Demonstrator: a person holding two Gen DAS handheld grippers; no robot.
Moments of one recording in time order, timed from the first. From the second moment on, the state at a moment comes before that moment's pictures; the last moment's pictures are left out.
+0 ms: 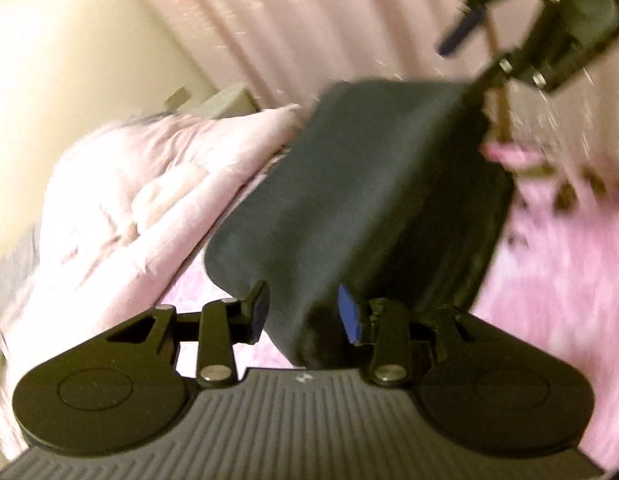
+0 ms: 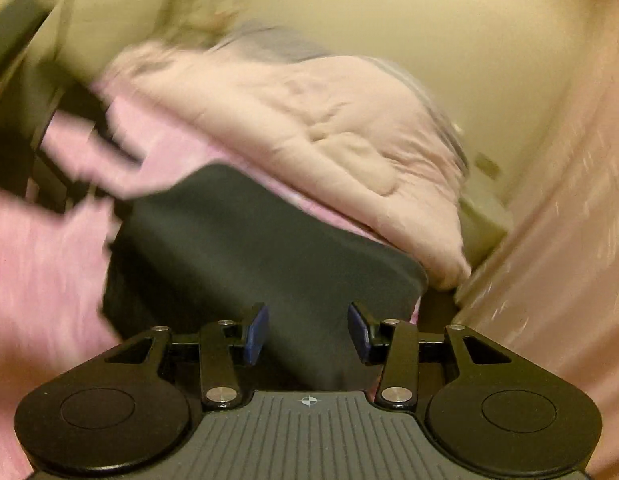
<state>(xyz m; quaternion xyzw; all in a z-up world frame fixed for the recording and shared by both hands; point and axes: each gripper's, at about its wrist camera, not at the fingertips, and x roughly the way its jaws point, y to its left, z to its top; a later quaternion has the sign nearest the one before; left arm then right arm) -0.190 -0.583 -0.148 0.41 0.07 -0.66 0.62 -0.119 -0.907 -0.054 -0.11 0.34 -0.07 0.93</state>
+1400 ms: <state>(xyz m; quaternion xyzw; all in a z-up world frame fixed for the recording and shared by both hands) -0.204 -0.476 -0.111 0.24 0.38 -0.50 0.74 -0.226 -0.860 -0.059 0.27 0.42 -0.20 0.84</state>
